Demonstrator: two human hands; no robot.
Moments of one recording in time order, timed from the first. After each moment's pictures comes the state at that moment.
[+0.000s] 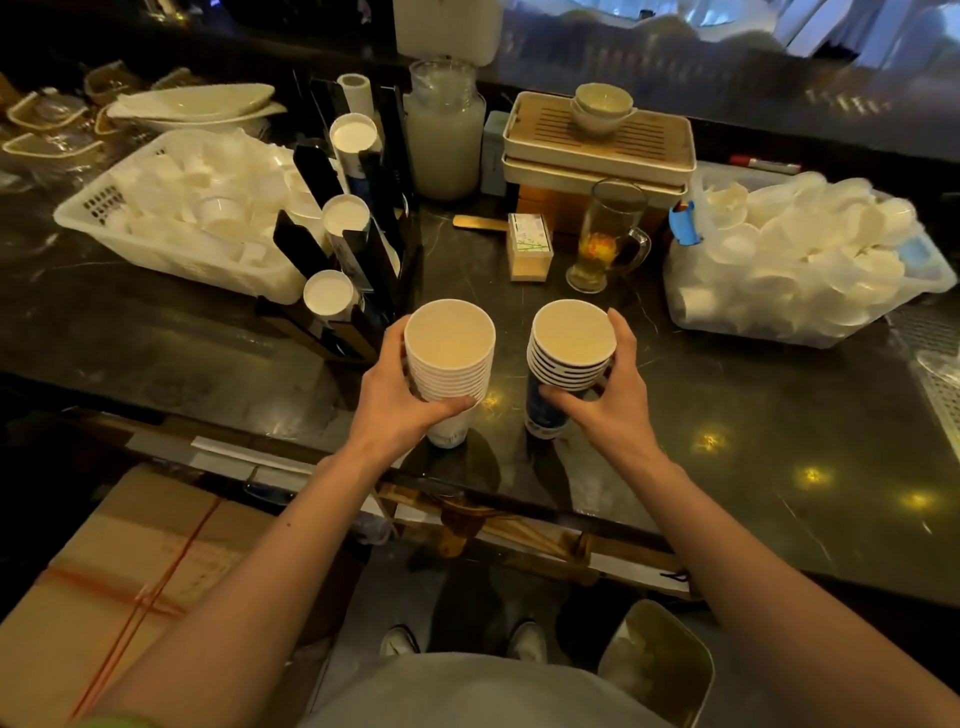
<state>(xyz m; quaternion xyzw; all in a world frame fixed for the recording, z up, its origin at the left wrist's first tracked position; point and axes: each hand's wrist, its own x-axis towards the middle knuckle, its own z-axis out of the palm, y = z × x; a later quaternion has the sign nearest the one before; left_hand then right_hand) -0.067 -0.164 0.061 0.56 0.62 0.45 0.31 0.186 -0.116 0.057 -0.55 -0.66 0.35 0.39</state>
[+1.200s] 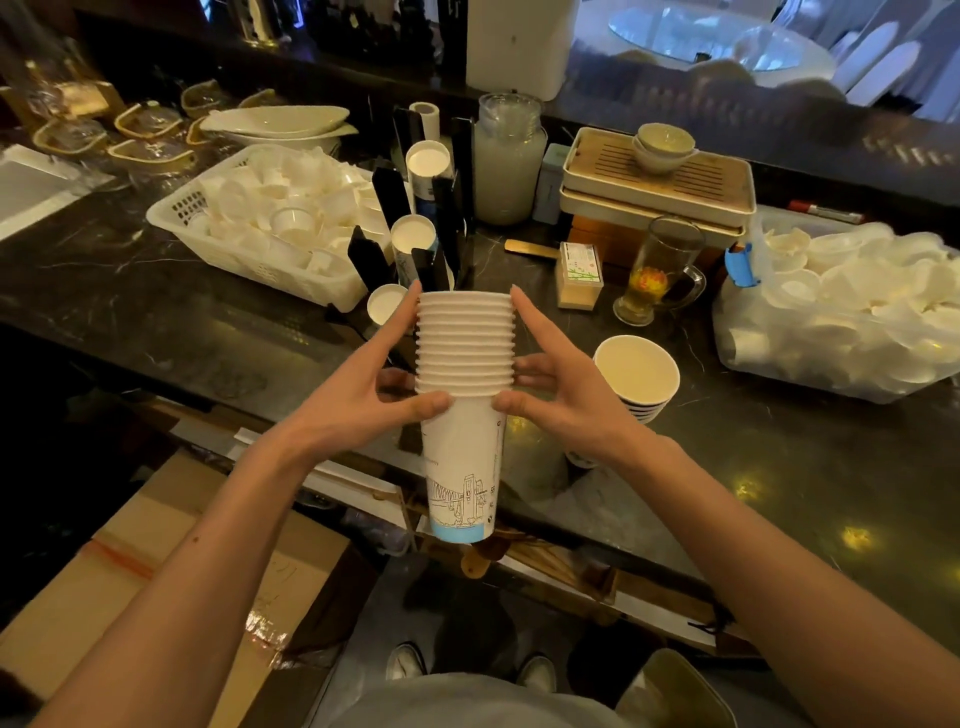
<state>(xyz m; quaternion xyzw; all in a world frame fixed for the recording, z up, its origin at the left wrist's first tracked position) -0.142 -0.199 0.133 0.62 0.52 0.40 0.43 0.099 -0.117 0.122 -0.26 -0.80 0.45 0.29</state>
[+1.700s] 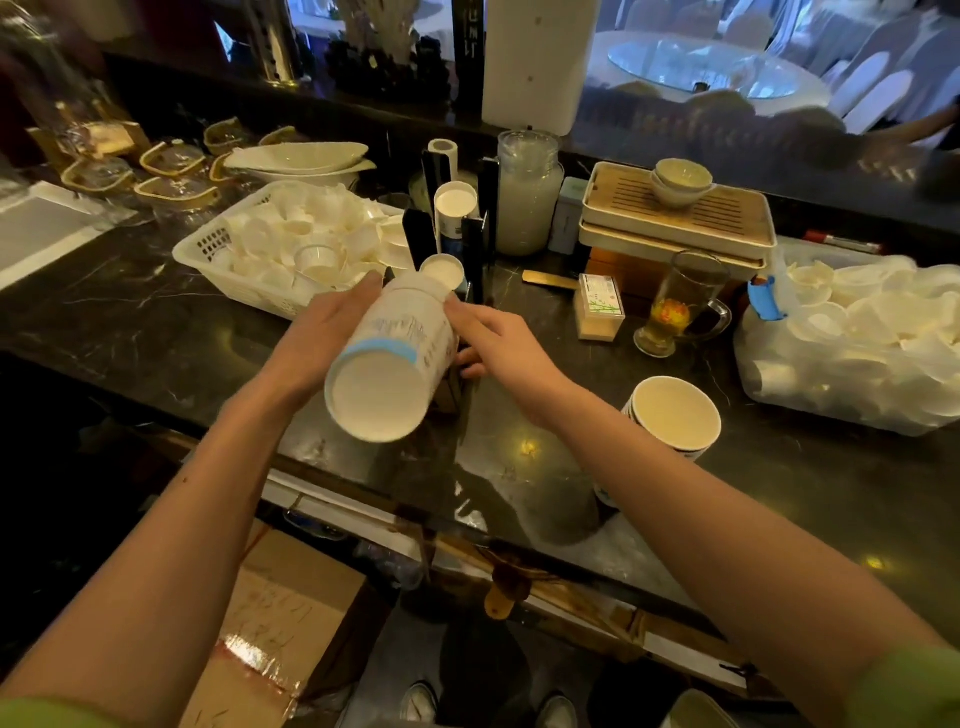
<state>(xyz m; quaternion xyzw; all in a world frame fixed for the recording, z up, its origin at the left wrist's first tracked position) -0.216 -0.151 0.175 0.51 0.63 0.45 0.38 -0.020 -0.076 0.149 -0.39 -0.68 0.56 0.27</state>
